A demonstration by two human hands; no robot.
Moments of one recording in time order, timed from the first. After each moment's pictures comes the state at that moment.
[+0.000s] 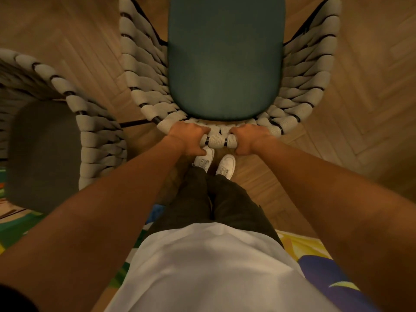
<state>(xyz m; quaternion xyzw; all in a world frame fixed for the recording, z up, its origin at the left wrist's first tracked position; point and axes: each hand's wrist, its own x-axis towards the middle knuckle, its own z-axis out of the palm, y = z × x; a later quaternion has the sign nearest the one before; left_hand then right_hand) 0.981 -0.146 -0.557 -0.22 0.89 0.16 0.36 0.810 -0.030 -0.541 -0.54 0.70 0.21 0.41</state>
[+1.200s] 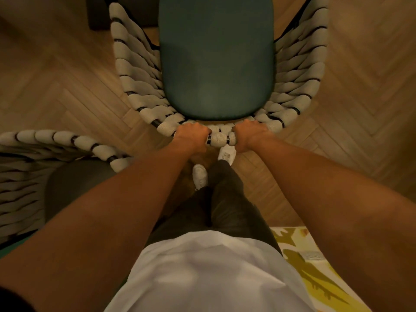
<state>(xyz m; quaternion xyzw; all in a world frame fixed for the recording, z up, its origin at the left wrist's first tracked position) 0.986 -0.307 -0.556 -0.18 0.91 0.11 0.37 0.861 -0.185 -0.537 -0.42 0.78 0.20 0.42</state>
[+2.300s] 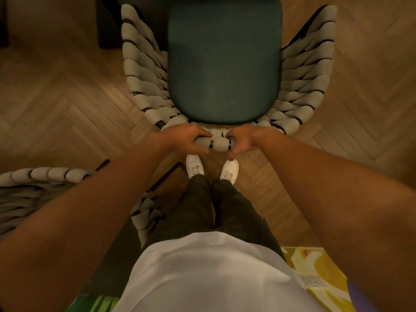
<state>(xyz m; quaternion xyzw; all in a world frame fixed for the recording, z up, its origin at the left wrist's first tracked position) 0.935 -0.442 -0.543 -0.10 0.88 0.31 0.34 0.772 -0.291 -0.546 -0.43 0.70 0.17 0.55</state>
